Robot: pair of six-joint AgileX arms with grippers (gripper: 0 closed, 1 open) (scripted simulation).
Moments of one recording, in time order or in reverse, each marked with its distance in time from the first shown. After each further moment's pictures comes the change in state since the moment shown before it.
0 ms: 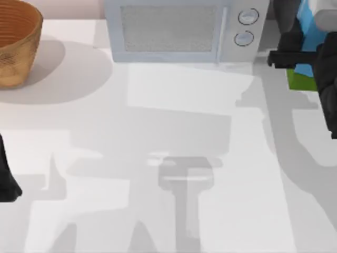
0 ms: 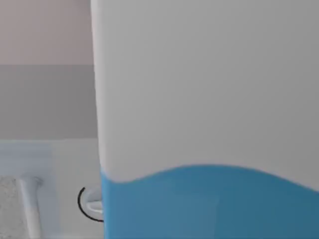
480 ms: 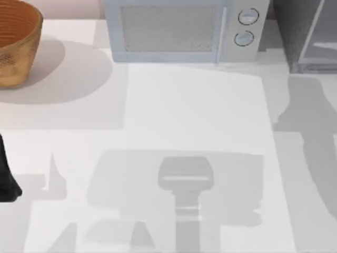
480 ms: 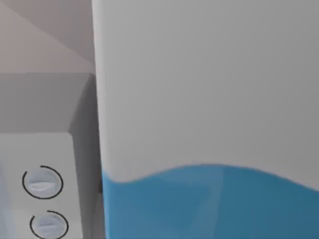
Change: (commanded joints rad) left arm 0.000 0.000 0.000 0.000 0.000 0.000; right arm -0.154 -0.548 -0.225 -0.320 -0.150 0.001
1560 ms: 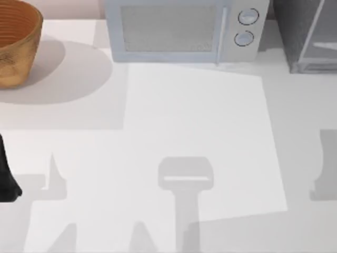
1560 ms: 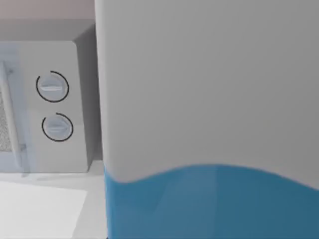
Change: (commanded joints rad) left arm 0.000 0.000 0.000 0.000 0.000 0.000; right arm -0.239 -1.003 -0.422 -0.556 -0.322 -0.013
